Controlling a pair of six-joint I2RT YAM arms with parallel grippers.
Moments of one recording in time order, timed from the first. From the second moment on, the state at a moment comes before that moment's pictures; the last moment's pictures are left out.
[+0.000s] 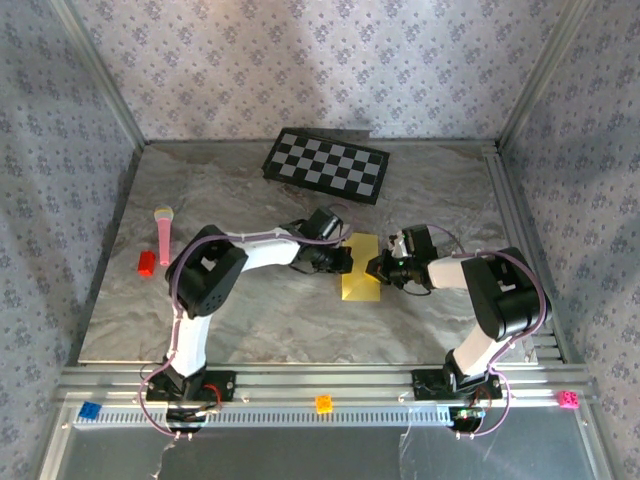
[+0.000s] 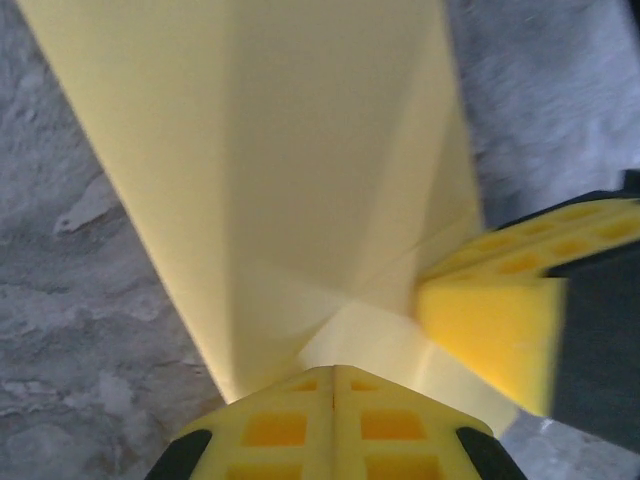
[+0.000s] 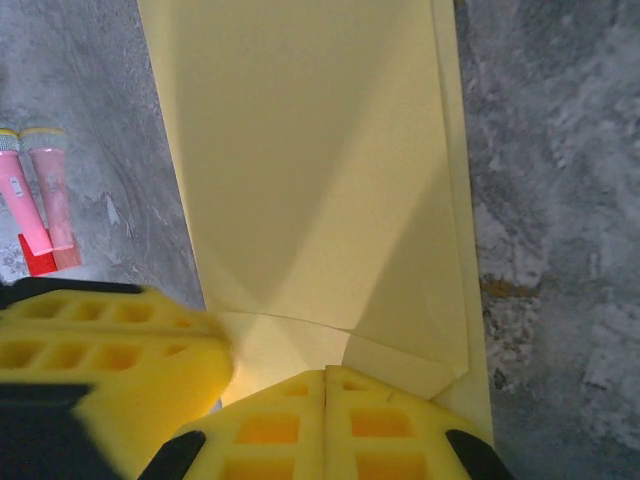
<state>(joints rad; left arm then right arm) -0.79 2.02 1.25 -0.24 0.40 -0.59 0.29 1.64 0.57 0.15 -0.61 0.78</state>
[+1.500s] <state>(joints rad) -0.88 1.93 1.12 -0.21 0.28 -0.73 0.49 1.33 0.51 -0.27 -0.35 0.90</state>
